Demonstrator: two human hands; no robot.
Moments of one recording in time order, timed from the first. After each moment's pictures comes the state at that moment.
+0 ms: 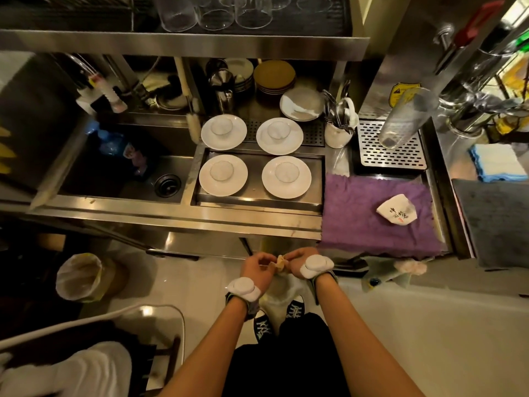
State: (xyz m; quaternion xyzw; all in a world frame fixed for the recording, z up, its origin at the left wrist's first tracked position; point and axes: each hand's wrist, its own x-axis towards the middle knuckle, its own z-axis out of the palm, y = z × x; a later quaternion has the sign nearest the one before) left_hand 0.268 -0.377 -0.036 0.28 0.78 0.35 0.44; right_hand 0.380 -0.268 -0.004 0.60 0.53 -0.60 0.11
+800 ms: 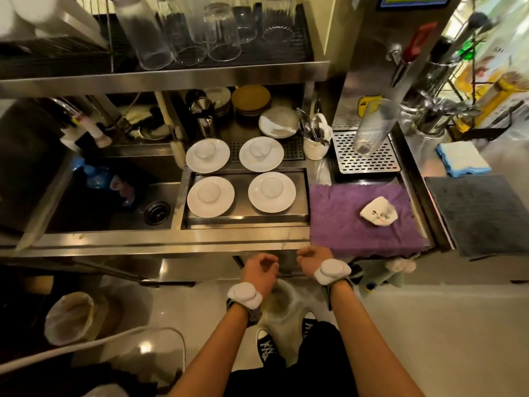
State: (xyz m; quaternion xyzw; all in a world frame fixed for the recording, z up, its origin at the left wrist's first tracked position) left_hand 0.278 -0.340 -0.004 0.35 0.76 0.35 0.43; right_hand 0.421 -0.254 0.014 0.65 0.53 -0.54 -0.07
